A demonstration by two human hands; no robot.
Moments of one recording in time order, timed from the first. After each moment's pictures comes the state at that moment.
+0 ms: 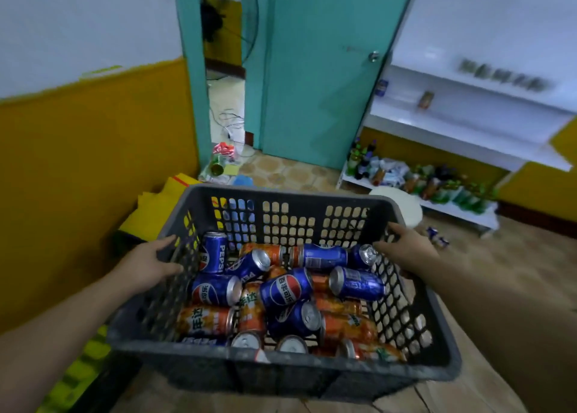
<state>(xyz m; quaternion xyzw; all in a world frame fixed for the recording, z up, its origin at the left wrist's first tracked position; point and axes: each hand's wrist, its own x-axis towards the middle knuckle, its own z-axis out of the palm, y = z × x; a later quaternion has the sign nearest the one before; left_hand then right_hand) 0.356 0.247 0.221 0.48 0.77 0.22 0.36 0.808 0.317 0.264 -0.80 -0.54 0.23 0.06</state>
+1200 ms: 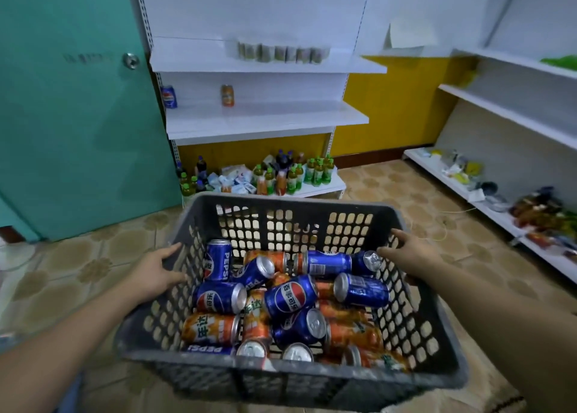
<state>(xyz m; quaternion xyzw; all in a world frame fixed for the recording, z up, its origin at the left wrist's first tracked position) 0.805 0.760 0.229 0.75 0.52 0.08 0.40 1.183 0.510 0.261 -0.94 -0.21 0.23 0.16</state>
